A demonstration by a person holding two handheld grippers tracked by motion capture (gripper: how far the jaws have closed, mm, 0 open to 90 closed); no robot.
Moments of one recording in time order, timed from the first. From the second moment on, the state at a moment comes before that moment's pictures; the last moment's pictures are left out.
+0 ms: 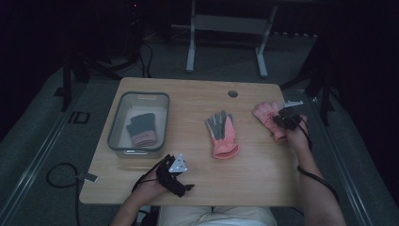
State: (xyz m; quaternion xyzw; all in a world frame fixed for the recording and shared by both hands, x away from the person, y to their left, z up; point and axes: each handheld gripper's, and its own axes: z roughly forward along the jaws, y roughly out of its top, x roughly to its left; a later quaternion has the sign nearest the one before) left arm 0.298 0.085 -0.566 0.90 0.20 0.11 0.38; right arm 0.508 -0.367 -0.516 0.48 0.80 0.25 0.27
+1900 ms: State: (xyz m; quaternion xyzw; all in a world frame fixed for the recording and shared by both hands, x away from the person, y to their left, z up) left arm 0.296 0.084 -0.564 0.90 0.18 0.12 0.38; right arm 0.394 -0.311 -0.510 0.57 0.72 0.30 0.26
